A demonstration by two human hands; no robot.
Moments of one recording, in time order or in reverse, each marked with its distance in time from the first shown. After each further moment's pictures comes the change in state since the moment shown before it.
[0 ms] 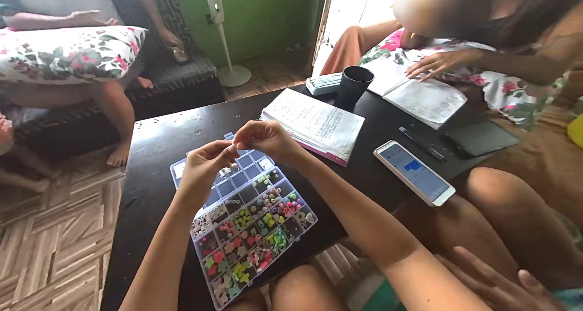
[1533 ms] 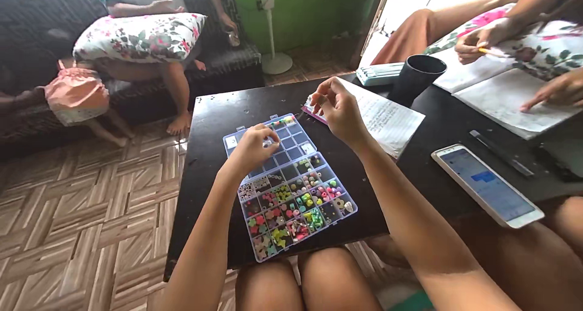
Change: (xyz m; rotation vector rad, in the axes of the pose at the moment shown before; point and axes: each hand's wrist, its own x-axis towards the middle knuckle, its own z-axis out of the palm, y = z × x) left_hand 0.006 -0.019 -0.027 0.811 -0.220 0.225; right_hand 0.005 -0.008 -0.027 -0.581 0.292 -0.042
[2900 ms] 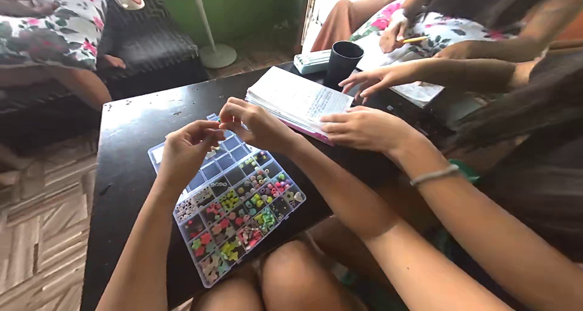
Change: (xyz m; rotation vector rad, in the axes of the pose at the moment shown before) left_hand 0.000 0.023 0.003 -0.443 0.173 -0.113; right_hand -0.012 -0.008 0.022 -0.059 -0.241 -0.427
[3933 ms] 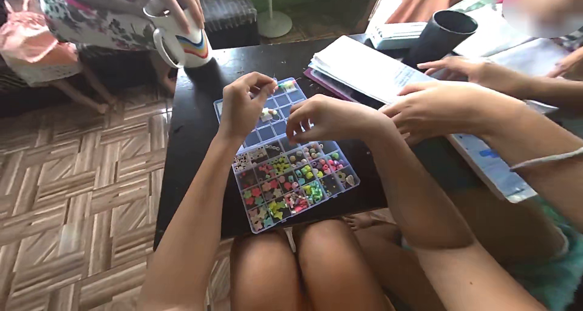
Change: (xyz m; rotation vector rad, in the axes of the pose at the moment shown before) left_hand 0.005 -0.005 -0.005 0.261 0.203 0.169; right_hand -0.028 0.020 -0.013 0.163 -0.658 0.135
